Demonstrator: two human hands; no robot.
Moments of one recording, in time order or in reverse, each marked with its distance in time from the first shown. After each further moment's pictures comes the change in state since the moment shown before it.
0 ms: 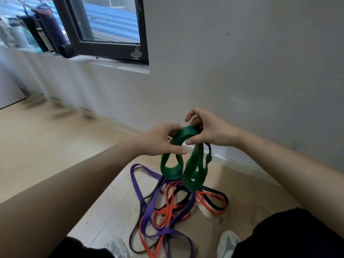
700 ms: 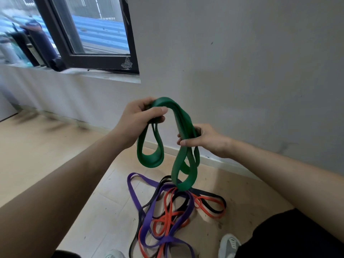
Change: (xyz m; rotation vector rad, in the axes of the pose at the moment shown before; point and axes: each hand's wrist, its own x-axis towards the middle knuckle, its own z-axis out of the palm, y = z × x) left_hand -0.004 0.040 -0.046 -0.587 0.428 0.106; right_hand -0.012 0.018 0.005 0.453 0.002 0.162
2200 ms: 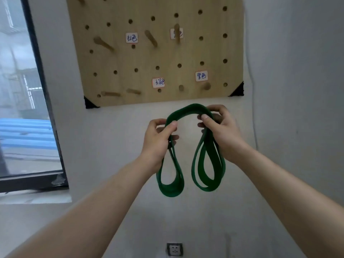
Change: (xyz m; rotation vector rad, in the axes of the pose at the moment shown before) left_hand 0.178 0.214 0.228 -0.306 -0.033 0.152; right_hand -0.124 -0.226 -0.252 0.039 0.975 -0.539
